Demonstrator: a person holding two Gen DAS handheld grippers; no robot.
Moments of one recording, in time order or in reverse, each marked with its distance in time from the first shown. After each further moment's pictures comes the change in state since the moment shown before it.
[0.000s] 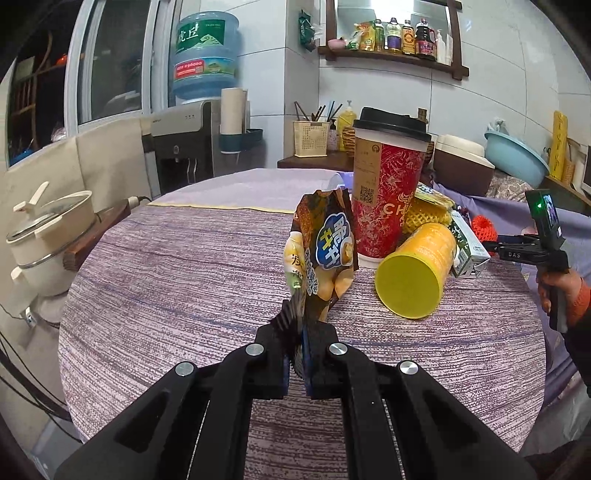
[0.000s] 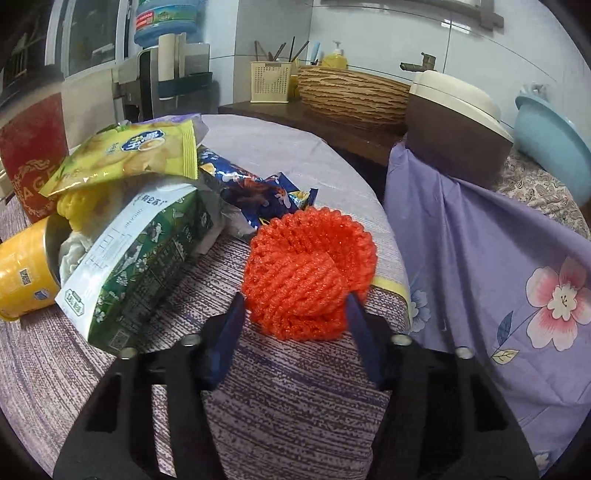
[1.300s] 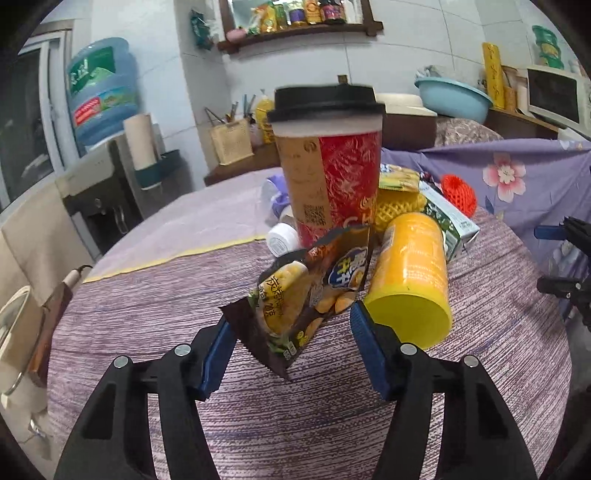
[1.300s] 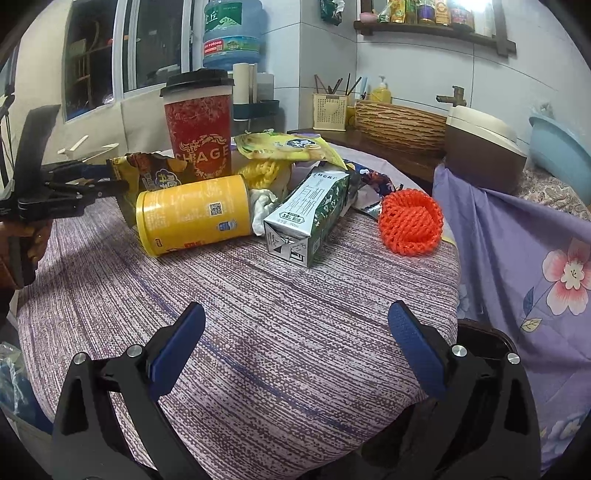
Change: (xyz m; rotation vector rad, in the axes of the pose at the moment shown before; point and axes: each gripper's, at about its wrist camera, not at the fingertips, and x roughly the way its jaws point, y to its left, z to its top) left arm 0.067 -0.027 0.044 0.339 0.044 -0.189; right arm -0.113 0.084 -0.077 -0.022 -0.109 0.164
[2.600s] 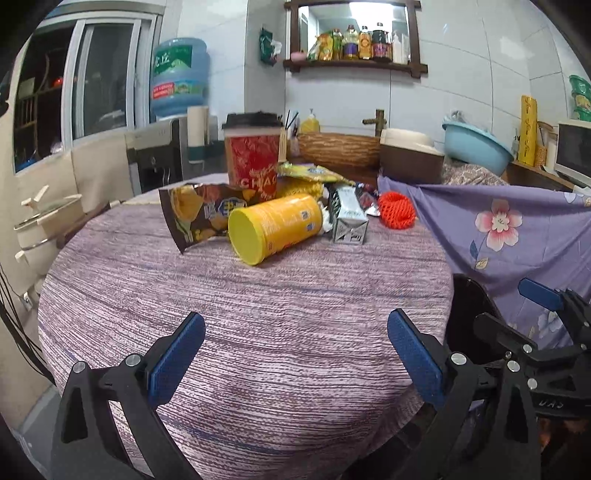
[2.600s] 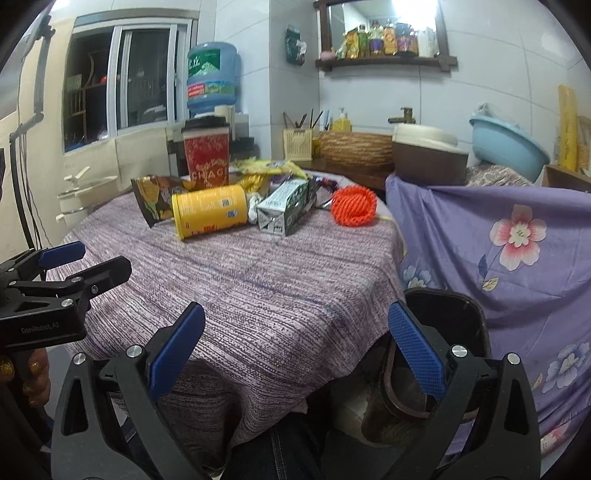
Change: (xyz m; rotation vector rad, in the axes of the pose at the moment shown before) left arm -0.100 -0.177 -0.060 -0.318 -0.082 0.179; right arm -0.106 0.003 -0.078 0.081 -0.131 -0.074
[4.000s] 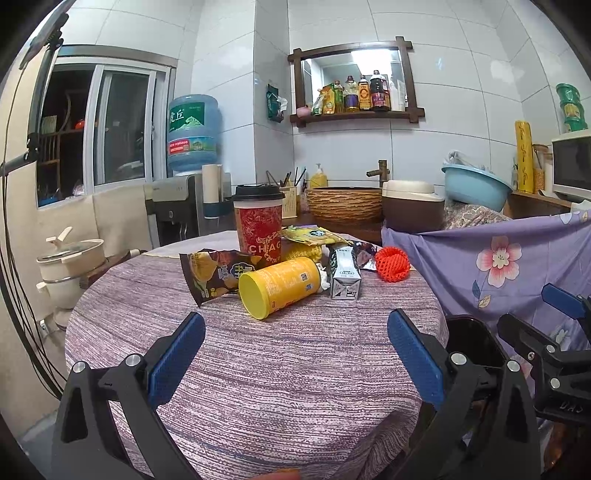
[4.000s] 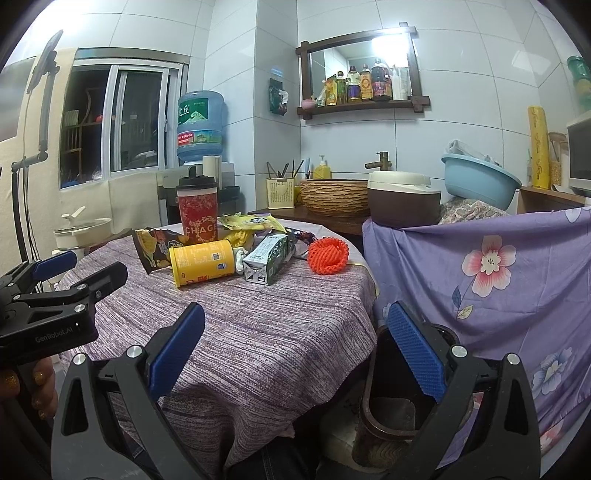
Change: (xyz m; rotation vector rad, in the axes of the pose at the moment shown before) left arm -0.047 -0.025 0.006 0.020 -0.237 0.075; right arm -0.066 -0.010 -0.003 0.041 -0.222 -0.068
